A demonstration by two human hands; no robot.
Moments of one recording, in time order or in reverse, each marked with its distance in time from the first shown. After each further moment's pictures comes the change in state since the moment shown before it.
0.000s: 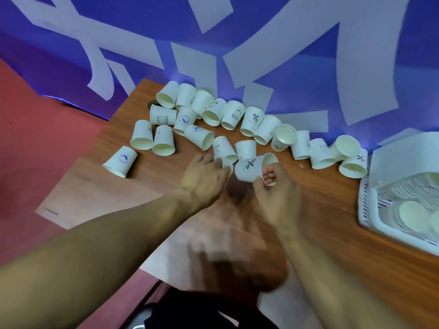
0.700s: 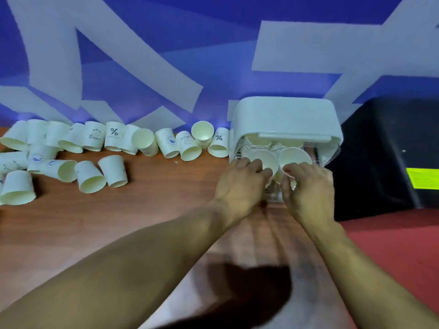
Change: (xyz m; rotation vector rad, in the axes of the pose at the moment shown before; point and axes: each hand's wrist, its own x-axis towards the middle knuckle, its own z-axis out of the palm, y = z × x) left_hand 0.155 0.395 -0.060 -0.279 0.215 0.352; right_hand -0.001 0.287 -0.295 -0.592 0.259 -0.091
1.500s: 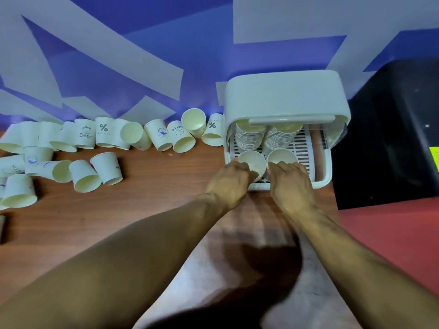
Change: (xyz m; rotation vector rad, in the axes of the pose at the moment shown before) left_hand 0.011 -0.019 0.059 -0.131 -0.355 -0.006; right_hand -0.009 0.024 0.074 -0.026 -0.372 -0.007
